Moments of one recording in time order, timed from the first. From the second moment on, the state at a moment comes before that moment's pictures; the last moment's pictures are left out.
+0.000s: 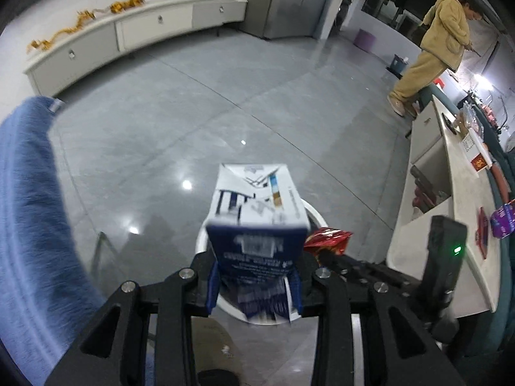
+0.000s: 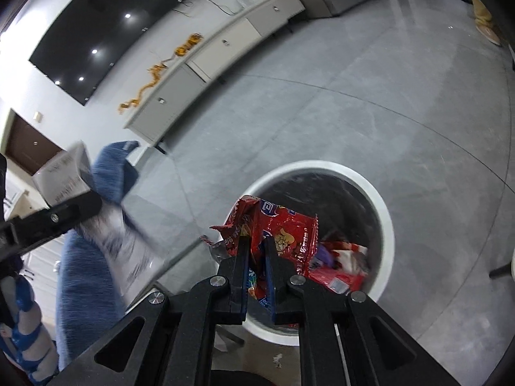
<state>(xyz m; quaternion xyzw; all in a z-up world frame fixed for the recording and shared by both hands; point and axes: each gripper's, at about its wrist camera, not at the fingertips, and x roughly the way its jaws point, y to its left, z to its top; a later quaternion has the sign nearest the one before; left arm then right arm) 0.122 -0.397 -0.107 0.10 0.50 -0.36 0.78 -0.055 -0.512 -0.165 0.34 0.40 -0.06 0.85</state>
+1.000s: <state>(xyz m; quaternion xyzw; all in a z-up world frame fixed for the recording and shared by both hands) 0.084 -0.240 -0.012 0.06 0.39 -0.29 0.87 -0.075 -0.469 -0.073 0.27 0.35 -0.07 0.89</state>
